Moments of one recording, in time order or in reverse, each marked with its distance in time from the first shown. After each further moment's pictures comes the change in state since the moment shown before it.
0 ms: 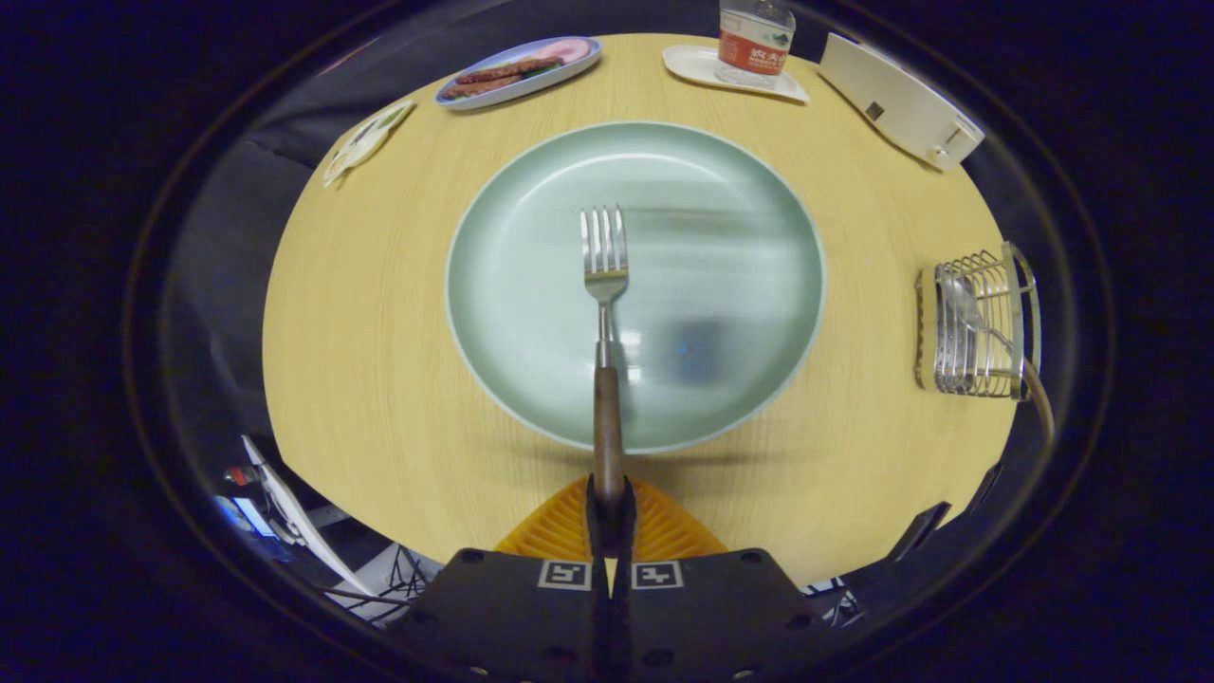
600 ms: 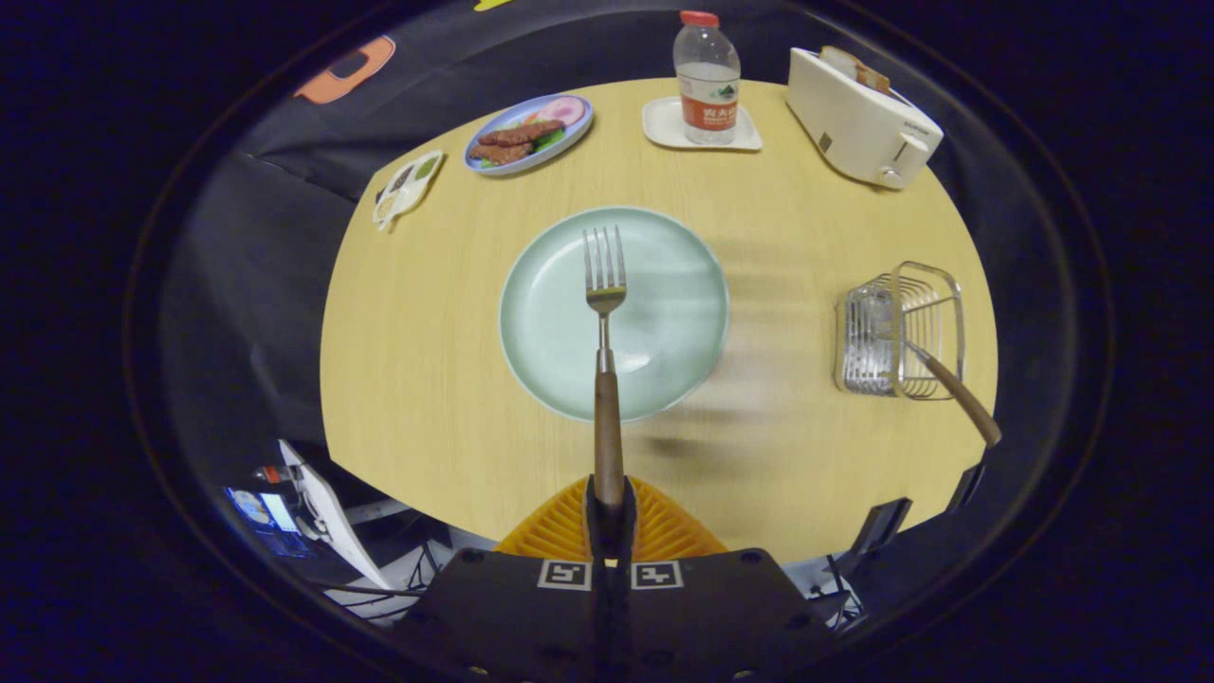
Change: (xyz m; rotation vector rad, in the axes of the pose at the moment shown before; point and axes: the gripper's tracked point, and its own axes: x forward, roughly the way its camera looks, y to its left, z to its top) arm -0.112 -0.040 0.000 0.014 -0.091 0.094
